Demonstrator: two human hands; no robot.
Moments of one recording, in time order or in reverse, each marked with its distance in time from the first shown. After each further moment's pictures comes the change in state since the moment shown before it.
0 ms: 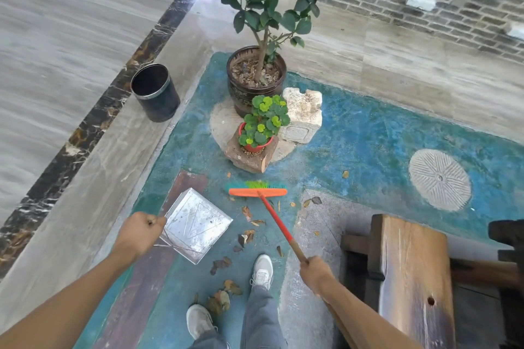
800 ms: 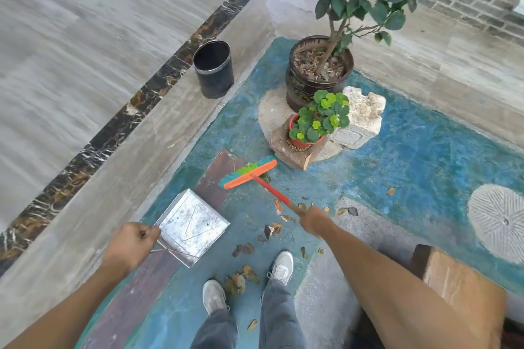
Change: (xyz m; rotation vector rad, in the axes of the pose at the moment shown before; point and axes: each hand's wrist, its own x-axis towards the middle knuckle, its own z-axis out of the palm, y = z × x) left_hand -0.056 -0.105 -0.018 0.010 0.098 -0.185; right_hand 0.053 -0.163 -0.017 -0.238 -0.097 -0.215
